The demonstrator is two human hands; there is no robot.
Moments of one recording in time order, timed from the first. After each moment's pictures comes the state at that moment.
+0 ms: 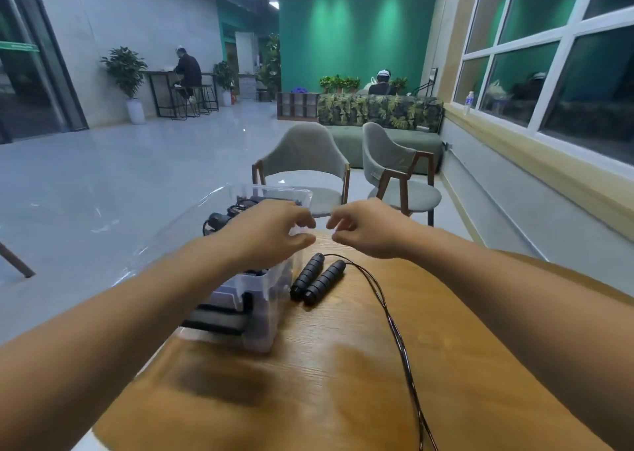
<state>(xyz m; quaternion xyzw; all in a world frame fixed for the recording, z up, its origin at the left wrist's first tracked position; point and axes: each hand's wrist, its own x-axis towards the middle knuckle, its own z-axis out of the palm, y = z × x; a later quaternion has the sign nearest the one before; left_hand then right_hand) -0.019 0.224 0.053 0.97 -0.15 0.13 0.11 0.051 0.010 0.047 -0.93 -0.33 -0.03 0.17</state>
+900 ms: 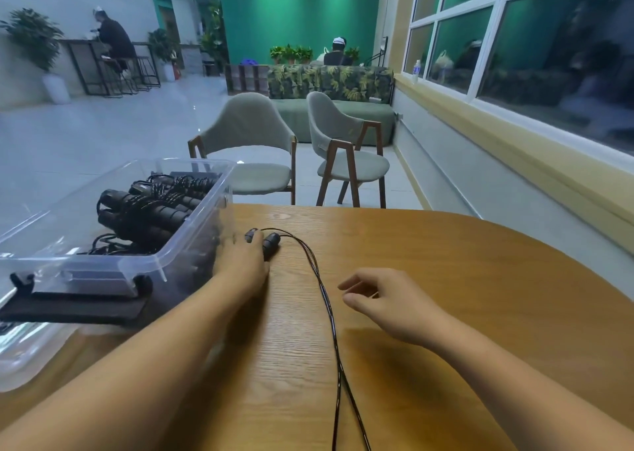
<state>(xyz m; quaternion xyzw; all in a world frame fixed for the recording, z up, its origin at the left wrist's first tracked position) 0.063 0.148 -0.118 1.00 0.05 0.06 0.01 -0.032 -0.142 -0.081 -0.92 -0.18 0.04 0.36</state>
